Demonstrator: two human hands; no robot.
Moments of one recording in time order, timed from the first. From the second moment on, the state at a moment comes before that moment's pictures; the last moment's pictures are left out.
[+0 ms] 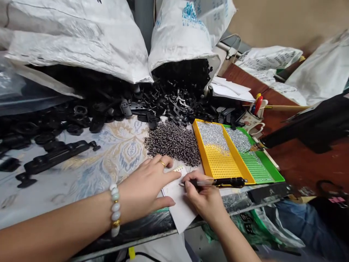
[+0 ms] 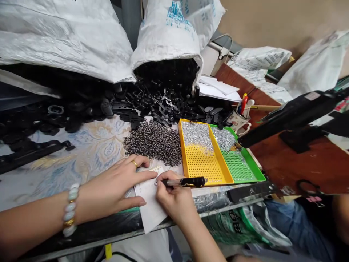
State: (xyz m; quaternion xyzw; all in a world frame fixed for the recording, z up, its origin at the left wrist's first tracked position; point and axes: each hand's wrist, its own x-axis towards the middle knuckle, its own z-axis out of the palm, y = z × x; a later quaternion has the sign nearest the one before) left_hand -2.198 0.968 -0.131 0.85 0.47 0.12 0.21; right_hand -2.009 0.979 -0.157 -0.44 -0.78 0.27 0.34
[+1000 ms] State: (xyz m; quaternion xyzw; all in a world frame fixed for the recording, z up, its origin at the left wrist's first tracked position) left_hand -2.198 0.968 -0.130 0.85 0.46 0.11 0.21; right_hand -2.009 0.977 -0.156 -0.45 -0.79 0.25 0.34
